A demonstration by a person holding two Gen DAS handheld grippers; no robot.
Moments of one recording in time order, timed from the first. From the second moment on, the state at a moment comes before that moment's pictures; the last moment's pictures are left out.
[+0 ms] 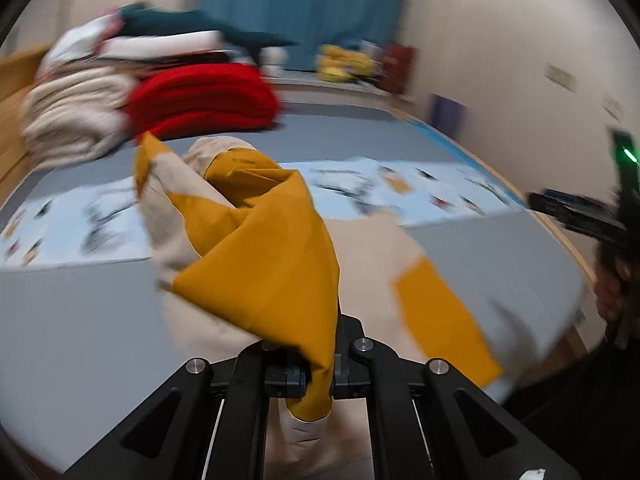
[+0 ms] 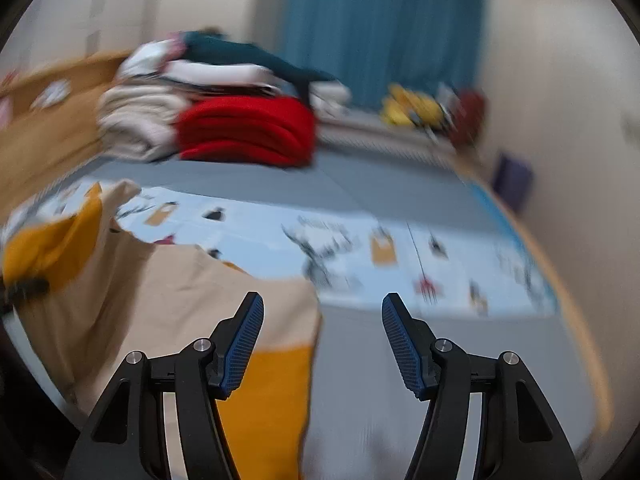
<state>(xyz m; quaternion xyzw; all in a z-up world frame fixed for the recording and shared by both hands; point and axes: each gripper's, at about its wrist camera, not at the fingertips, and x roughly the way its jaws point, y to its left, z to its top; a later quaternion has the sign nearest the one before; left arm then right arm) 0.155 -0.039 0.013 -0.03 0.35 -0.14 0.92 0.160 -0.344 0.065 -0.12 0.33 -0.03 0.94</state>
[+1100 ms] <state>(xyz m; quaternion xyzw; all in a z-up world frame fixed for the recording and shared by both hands) 0.151 0.029 -0.032 -0.14 0.51 -0.10 0.84 0.226 -0.323 -0.118 0.16 0.66 0.04 0.74</state>
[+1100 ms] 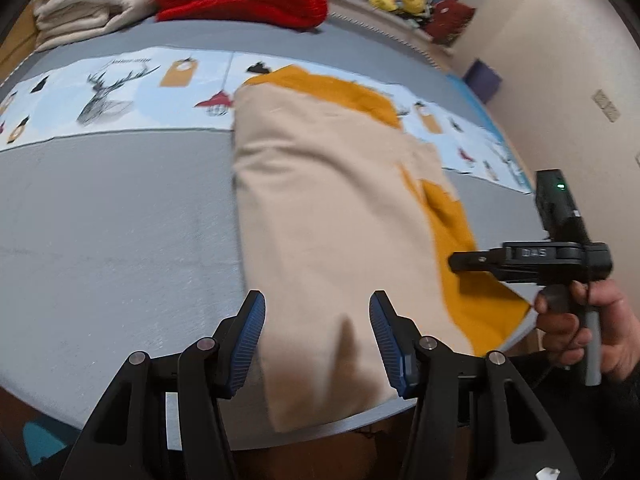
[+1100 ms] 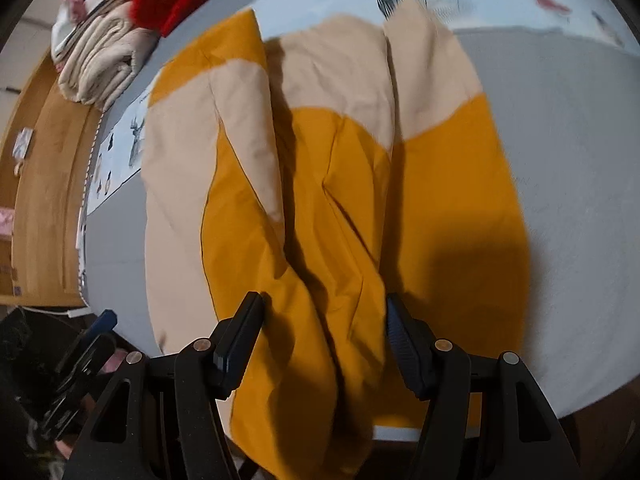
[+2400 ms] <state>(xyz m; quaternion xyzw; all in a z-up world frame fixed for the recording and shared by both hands) 0.169 -0.002 -0.054 -0.13 0.54 -0.09 0.83 0.204 -0.367 -0.027 0.15 0.50 0.06 0.85</state>
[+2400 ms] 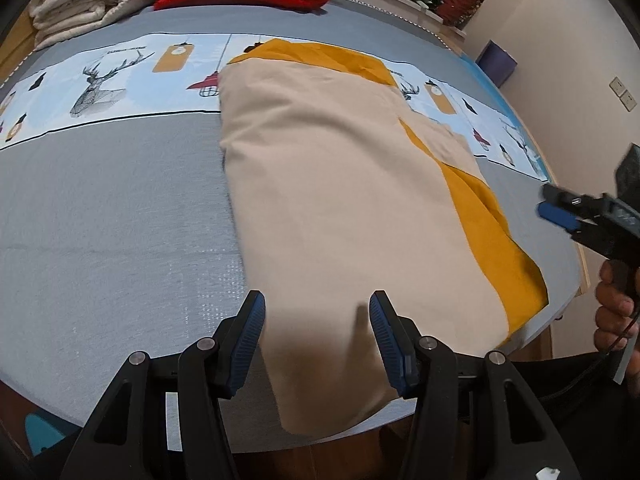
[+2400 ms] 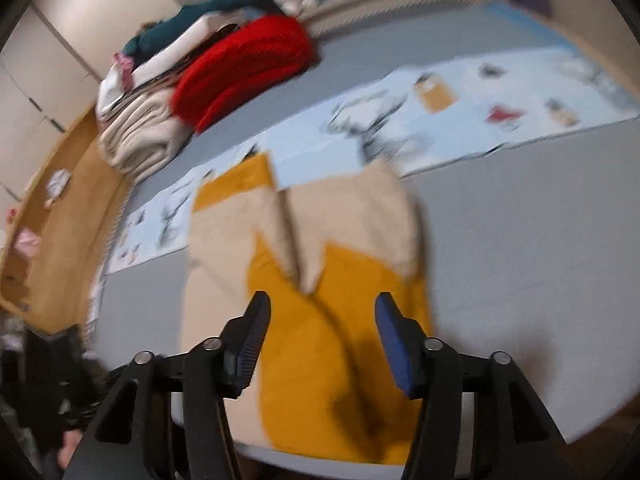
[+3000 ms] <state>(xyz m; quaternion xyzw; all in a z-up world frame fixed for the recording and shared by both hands) 0.167 0.017 -0.046 -0.16 0.53 -0.08 0.83 0.208 -0.350 -0.008 0.19 0.46 0.18 0.85</state>
